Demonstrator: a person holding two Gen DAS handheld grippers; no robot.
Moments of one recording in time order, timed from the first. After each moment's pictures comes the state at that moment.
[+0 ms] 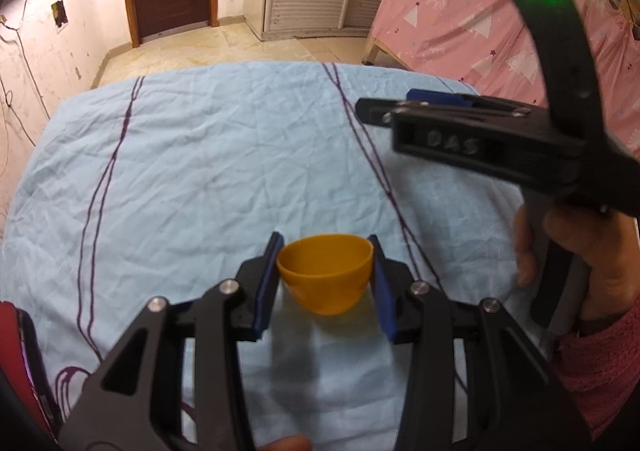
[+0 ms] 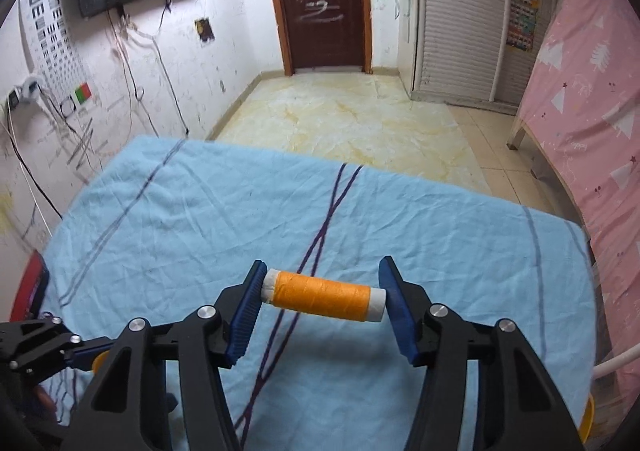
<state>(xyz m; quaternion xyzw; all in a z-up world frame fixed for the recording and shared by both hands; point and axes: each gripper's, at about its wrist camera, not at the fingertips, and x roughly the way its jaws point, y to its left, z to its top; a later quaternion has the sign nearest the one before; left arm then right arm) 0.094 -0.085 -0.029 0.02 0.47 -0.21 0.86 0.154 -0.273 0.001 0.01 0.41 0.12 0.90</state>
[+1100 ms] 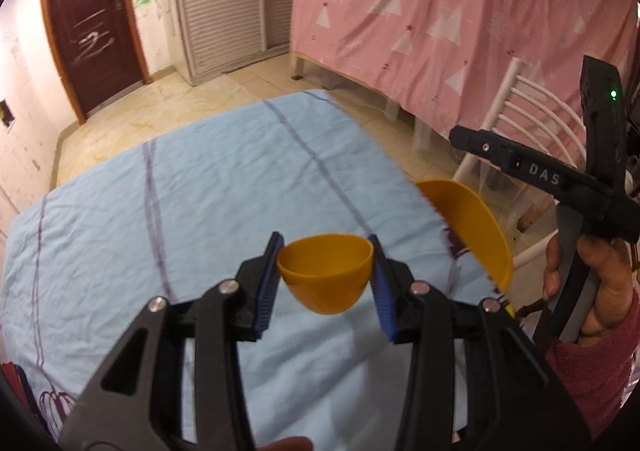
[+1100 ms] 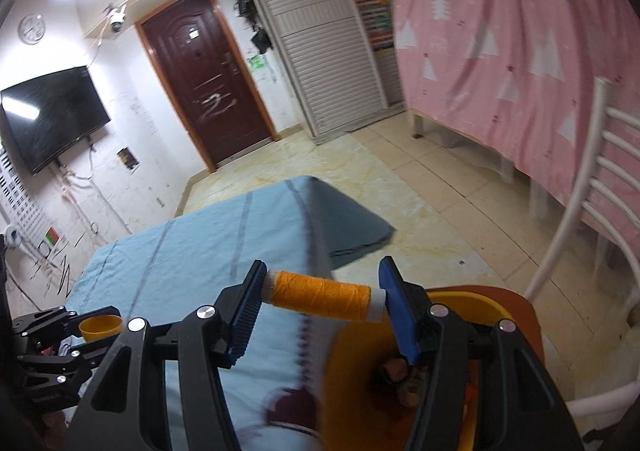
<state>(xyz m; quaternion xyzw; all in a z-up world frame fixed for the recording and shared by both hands) 0.035 -0.253 0.008 0.12 0.41 -0.31 0.85 -0.020 -0.535 0.004 0.19 0.31 -0.03 0.93</state>
